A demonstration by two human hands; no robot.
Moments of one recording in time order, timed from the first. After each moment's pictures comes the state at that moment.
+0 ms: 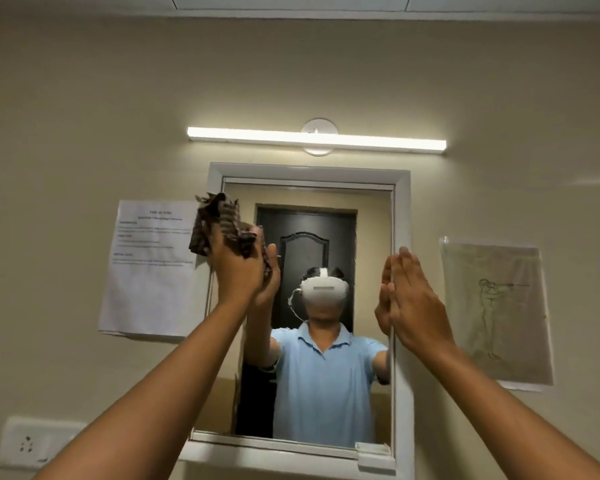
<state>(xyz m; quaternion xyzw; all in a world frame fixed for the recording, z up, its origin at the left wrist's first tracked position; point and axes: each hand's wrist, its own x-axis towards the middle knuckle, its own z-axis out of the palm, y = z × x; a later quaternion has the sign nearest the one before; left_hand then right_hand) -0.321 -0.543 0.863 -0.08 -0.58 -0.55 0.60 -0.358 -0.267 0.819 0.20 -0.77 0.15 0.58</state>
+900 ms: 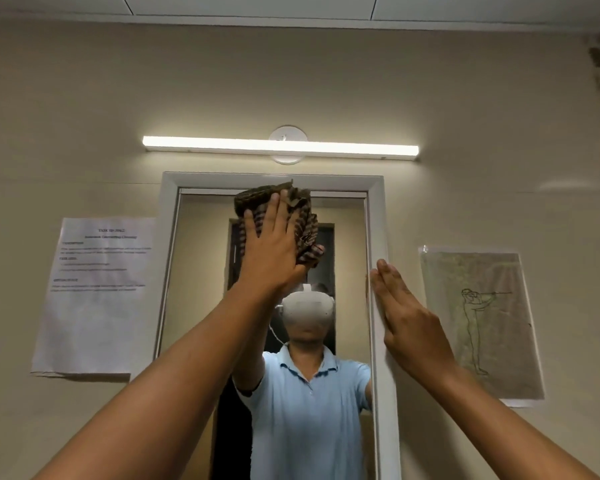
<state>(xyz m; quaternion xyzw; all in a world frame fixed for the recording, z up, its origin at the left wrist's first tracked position) -0.386 -0.477 0.923 -0.09 -0.78 0.04 0.61 -0.371 -0.241 0.822 0.23 -0.77 0.09 0.59</state>
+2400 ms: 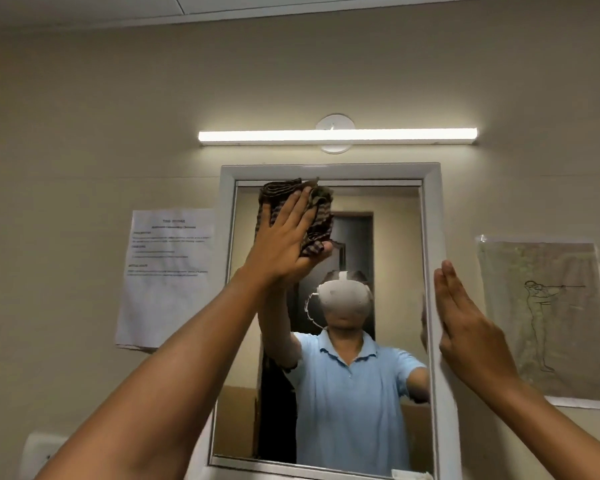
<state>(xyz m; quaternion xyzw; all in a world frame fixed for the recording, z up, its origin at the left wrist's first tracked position) -0.371 -0.555 0.919 -0.17 -0.78 0.07 0.59 -0.372 -0.245 0.797 0.19 -0.79 0.12 0.57</state>
